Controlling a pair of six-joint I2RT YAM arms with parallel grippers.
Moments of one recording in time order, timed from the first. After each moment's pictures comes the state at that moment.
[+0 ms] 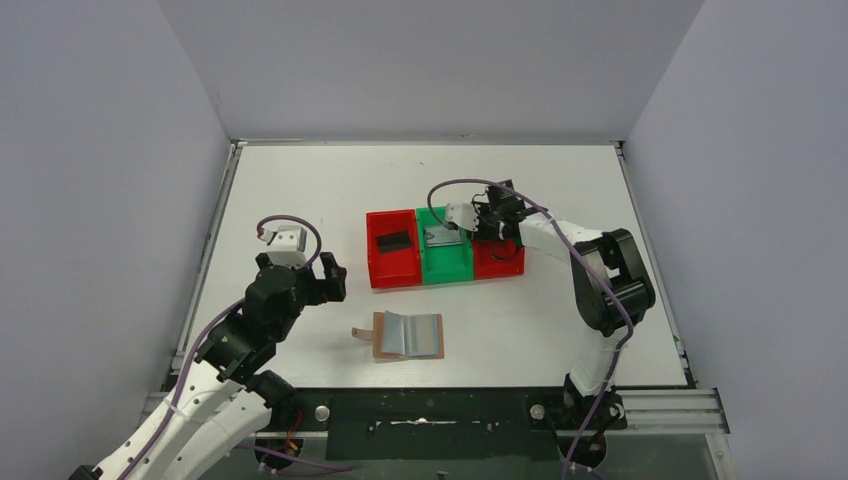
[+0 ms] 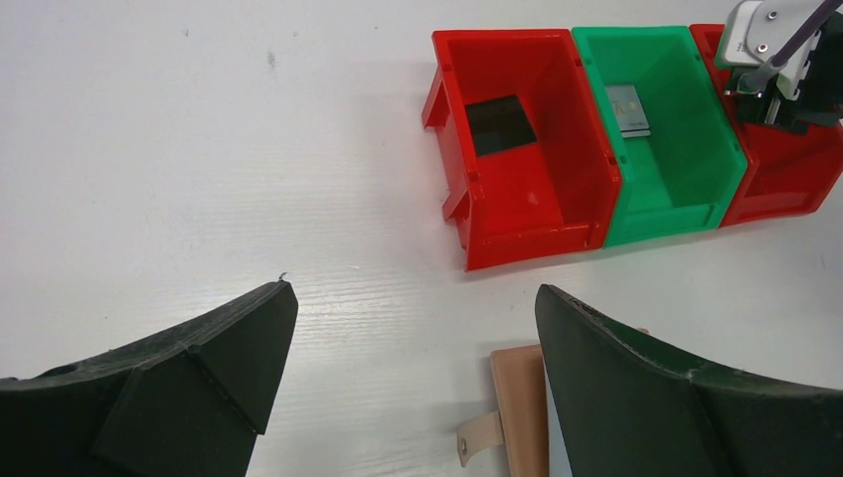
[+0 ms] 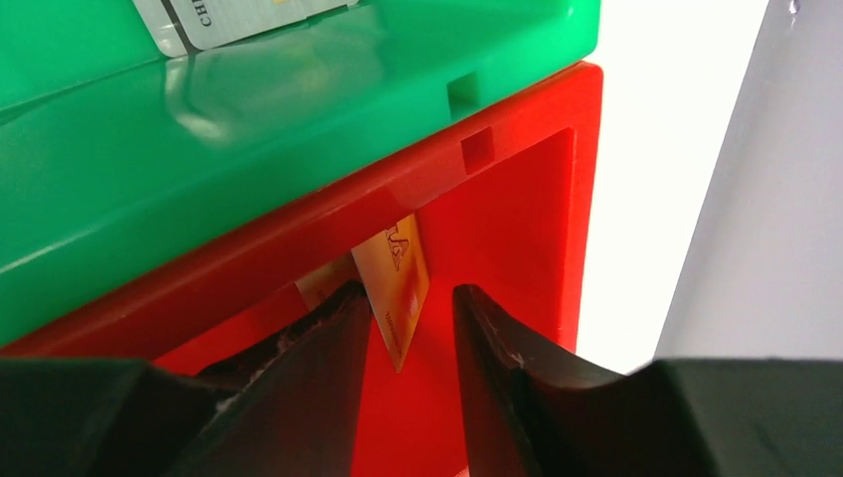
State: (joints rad) left arm -0.61 0.58 0.63 -0.47 -0.39 -0.40; right arm 0.39 1.85 1.16 -0.20 -0.02 -1.16
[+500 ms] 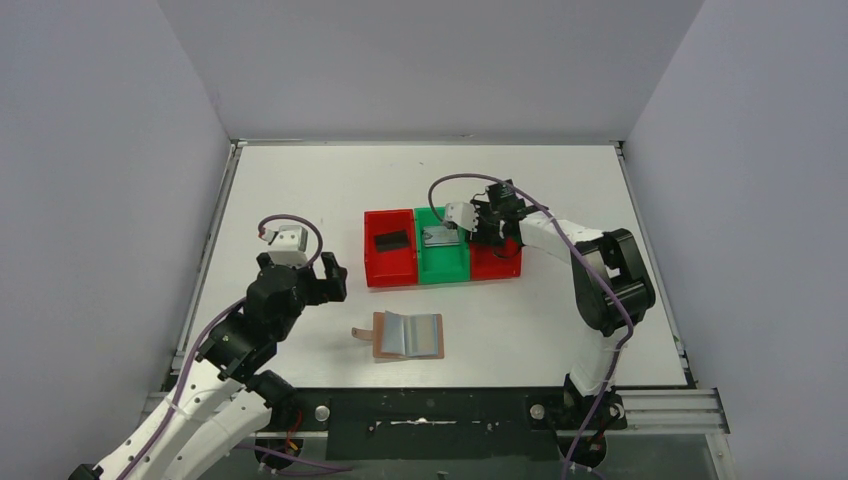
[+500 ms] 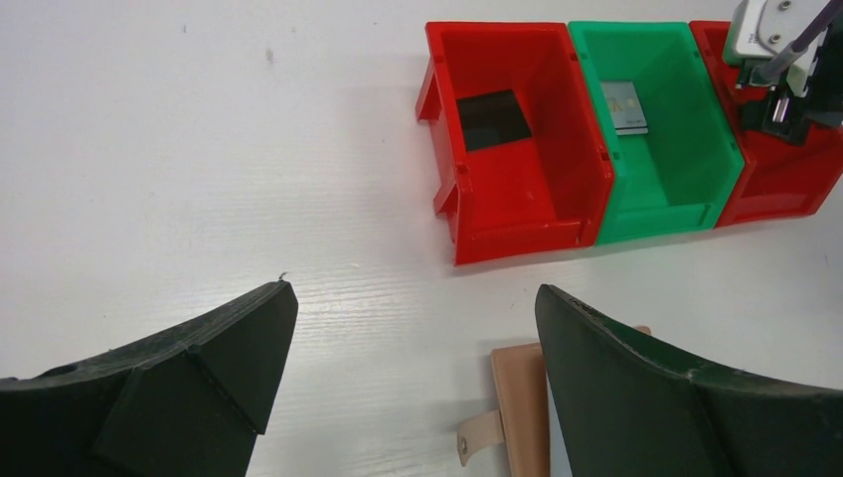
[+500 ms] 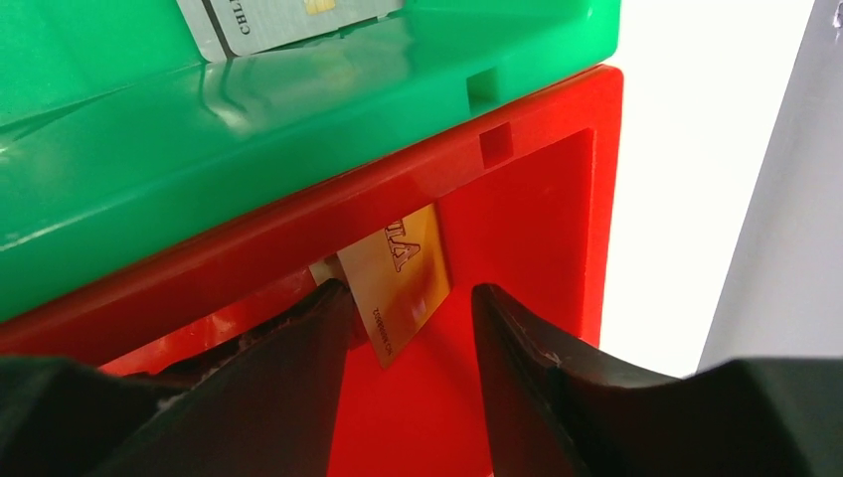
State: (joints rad) left arm -0.61 0.59 0.63 -0.47 -0.38 -0.40; right arm 0.38 1.85 1.18 -0.25 -0.08 -1.13
